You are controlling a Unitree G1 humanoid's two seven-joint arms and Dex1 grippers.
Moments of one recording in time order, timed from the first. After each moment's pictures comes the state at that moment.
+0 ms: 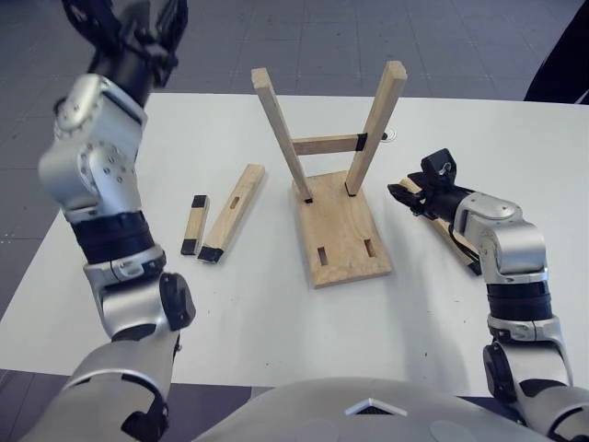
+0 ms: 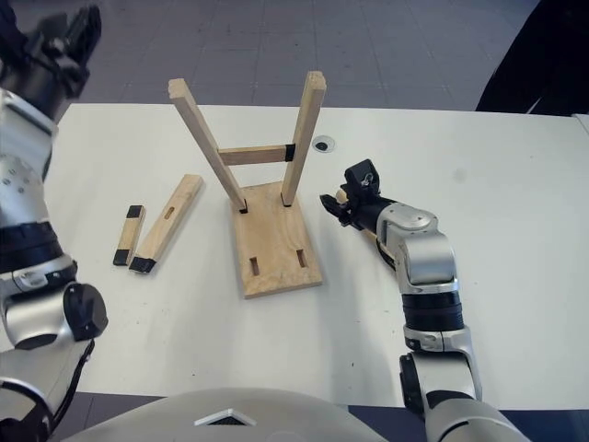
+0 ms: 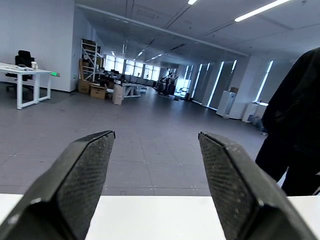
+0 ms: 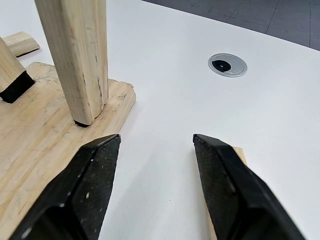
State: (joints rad) left arm -0.83 0.41 0.35 0.06 -0.53 0.69 -0.22; right arm -0.35 -0.33 0.02 -0.09 0.12 0.82 0.51
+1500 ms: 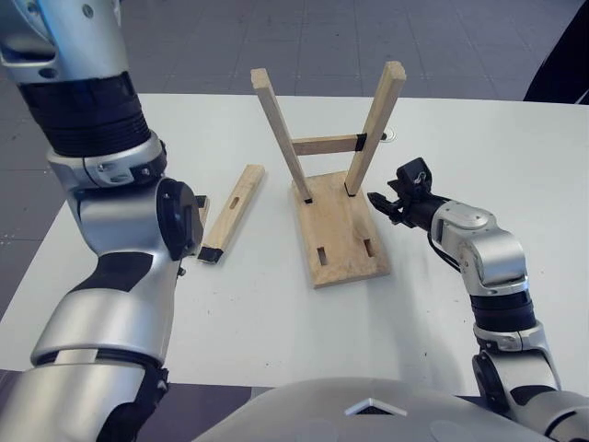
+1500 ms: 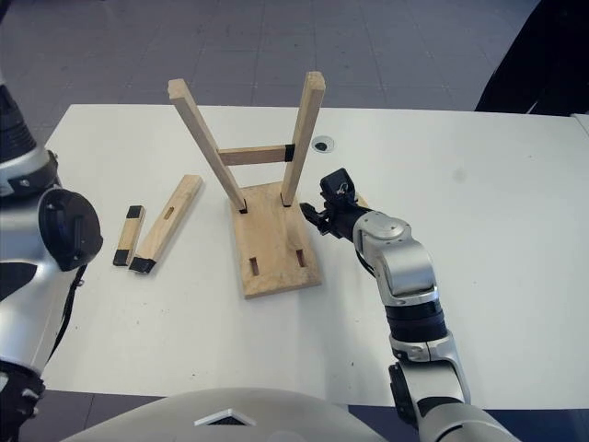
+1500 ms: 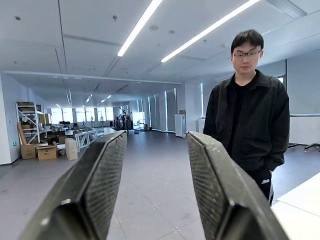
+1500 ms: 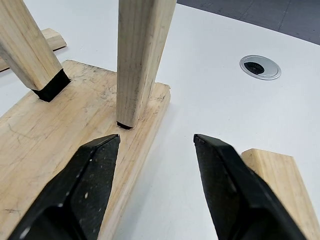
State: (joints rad) left arm -1.26 0.38 0.20 0.16 -0.46 0.73 -0.28; right arm -0.32 -0.29 0.12 -0.17 0.14 0.85 0.42
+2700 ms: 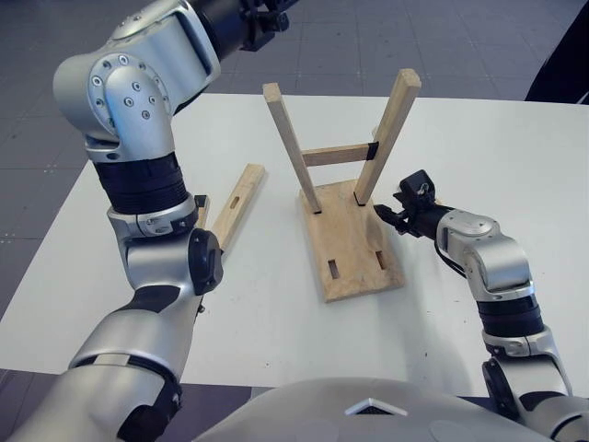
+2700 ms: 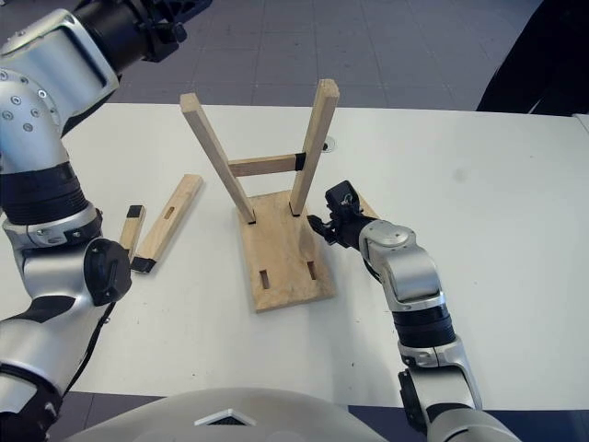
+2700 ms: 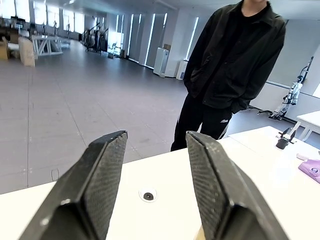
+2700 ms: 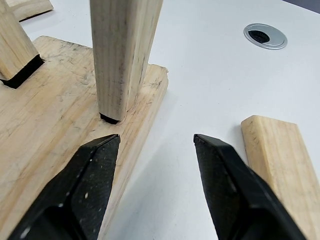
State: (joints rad) left arm -1.01 0.28 0.24 0.01 -0.61 1.06 -0.23; right arm -0.29 -0.35 0.14 -0.15 0.14 0.86 0.44
